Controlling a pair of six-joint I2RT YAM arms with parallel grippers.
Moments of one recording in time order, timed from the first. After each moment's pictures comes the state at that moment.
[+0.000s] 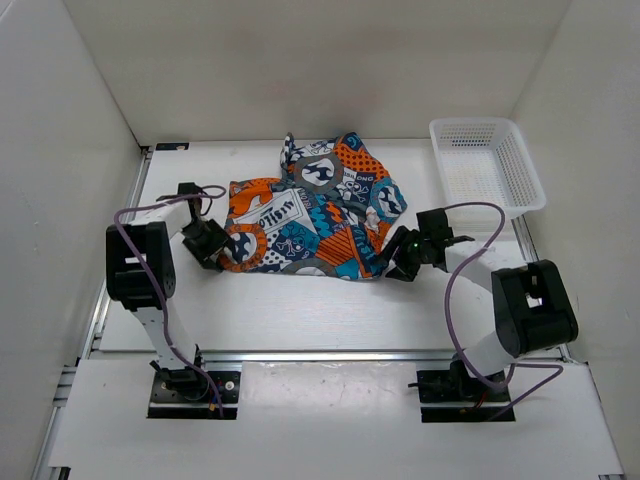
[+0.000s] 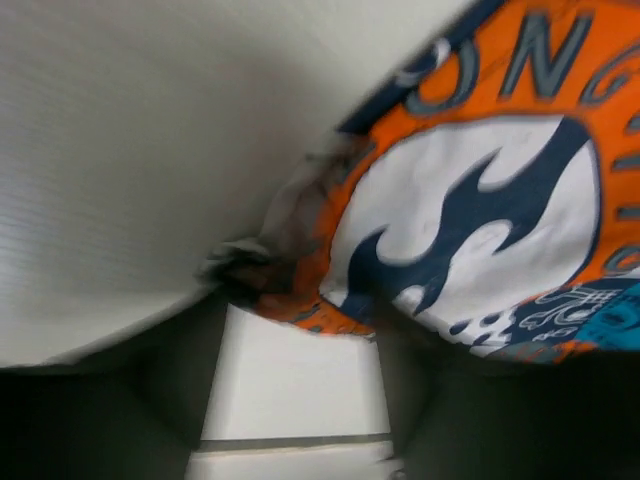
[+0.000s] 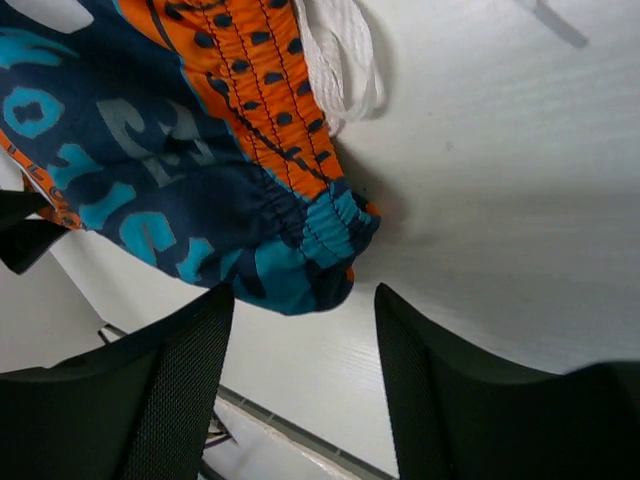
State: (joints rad) left arm 0.06 1.86 1.19 -0.78 0.18 -0.65; right arm 0.28 1.52 0.74 -0.22 -0.38 0.85
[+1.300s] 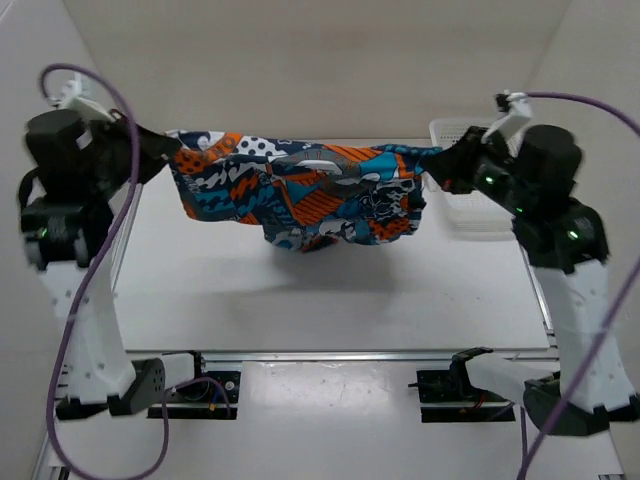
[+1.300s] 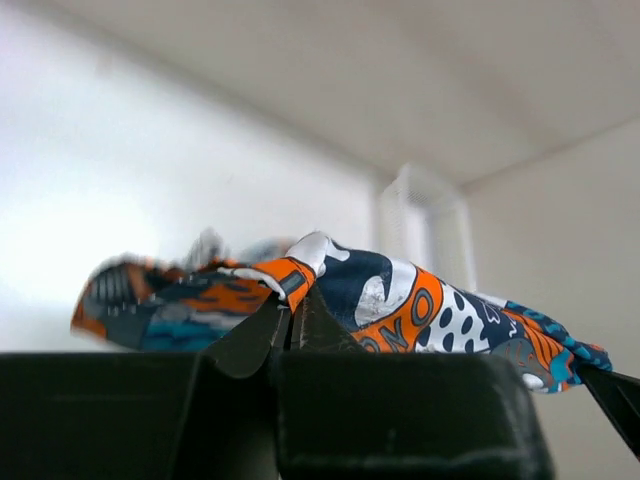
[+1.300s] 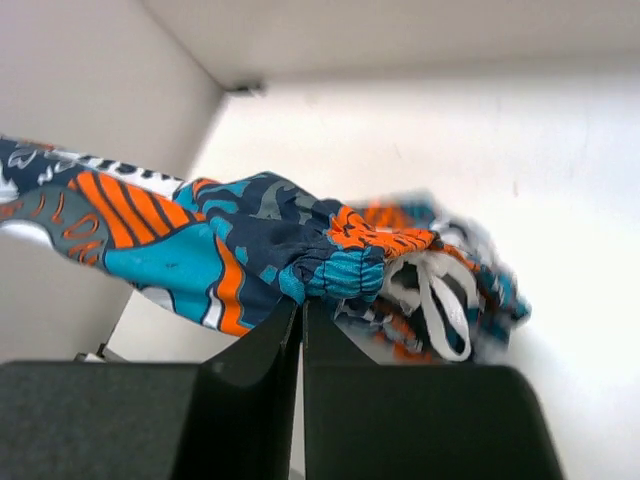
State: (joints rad) left arm 0.07 1.27 2.00 -1.06 0.26 -0.64; right arm 0.32 1.15 1.65 -0.78 -0.24 0.44
